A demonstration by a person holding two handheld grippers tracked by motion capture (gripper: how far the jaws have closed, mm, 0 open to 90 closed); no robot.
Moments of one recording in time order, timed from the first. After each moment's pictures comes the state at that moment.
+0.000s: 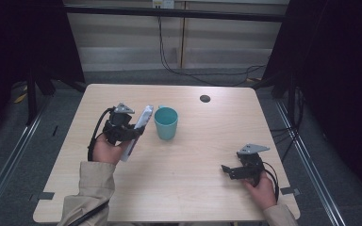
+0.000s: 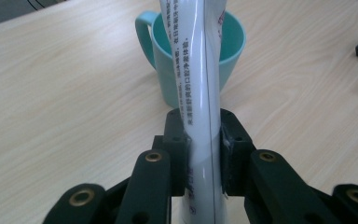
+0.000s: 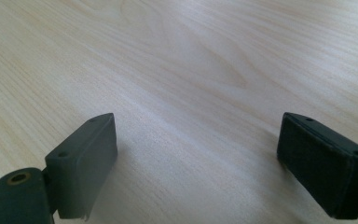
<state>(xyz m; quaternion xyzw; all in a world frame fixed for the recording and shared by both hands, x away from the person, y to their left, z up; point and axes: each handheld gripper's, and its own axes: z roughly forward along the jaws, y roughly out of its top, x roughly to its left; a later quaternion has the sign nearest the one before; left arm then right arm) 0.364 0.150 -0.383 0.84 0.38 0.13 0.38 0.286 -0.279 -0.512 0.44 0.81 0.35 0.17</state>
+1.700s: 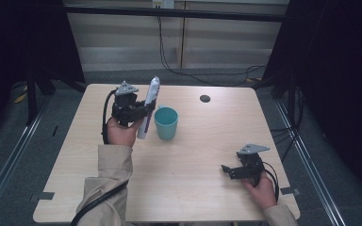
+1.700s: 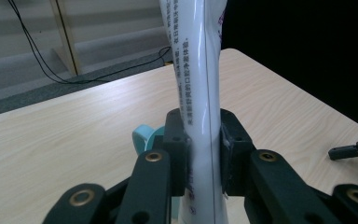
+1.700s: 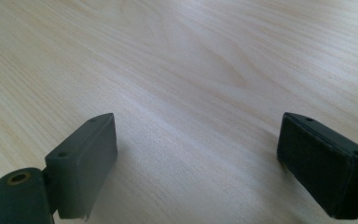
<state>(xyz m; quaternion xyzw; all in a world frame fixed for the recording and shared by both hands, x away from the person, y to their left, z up) 0.386 0.123 -0.346 0.76 0.38 0.16 0.50 0.286 -0.279 -0.512 0.44 0.81 0.35 0.17</state>
